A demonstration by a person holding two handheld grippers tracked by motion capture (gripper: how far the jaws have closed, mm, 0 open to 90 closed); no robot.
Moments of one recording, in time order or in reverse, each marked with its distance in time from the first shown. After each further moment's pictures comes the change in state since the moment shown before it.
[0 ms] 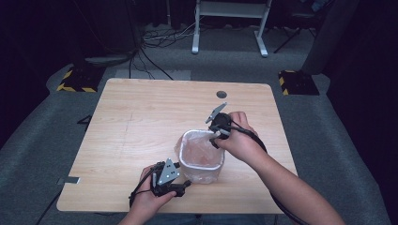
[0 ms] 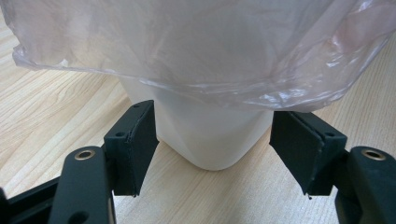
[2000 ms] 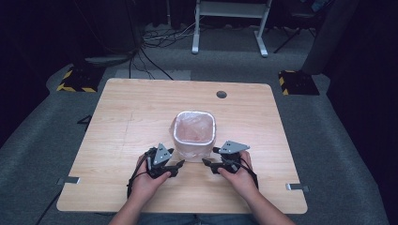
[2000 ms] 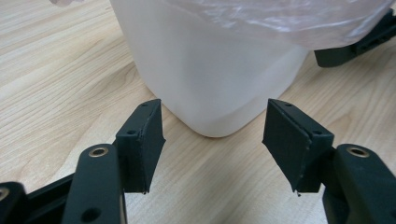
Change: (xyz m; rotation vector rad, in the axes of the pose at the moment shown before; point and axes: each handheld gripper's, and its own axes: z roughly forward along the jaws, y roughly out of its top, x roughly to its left) left arm 0.054 -0.011 0.023 0.007 0.101 -0.093; right arm 0.045 -0.104 0.092 -0.564 0.144 0.228
